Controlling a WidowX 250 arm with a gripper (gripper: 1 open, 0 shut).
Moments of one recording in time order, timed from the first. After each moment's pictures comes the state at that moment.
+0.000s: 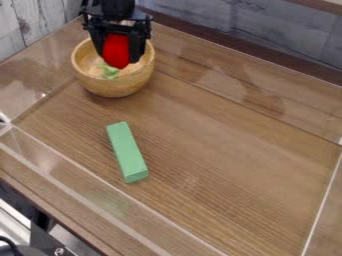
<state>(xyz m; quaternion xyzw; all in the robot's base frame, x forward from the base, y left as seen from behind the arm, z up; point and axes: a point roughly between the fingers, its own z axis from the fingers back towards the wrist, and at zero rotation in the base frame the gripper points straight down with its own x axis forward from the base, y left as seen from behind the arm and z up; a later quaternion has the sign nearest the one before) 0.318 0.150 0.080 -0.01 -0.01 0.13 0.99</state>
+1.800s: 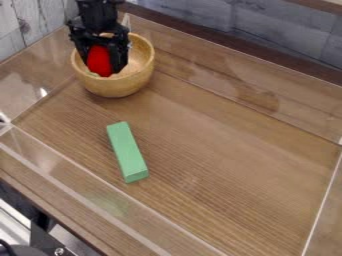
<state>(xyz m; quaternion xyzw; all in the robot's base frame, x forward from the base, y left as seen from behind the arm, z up) 0.307 0.171 0.066 -0.03 -0.02 0.08 1.00</state>
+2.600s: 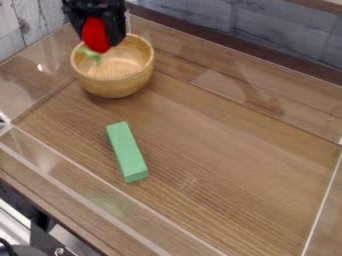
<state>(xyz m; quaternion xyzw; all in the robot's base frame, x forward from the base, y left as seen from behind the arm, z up) 0.307 0.156 0.131 -0.05 -0.07 0.06 0.99</state>
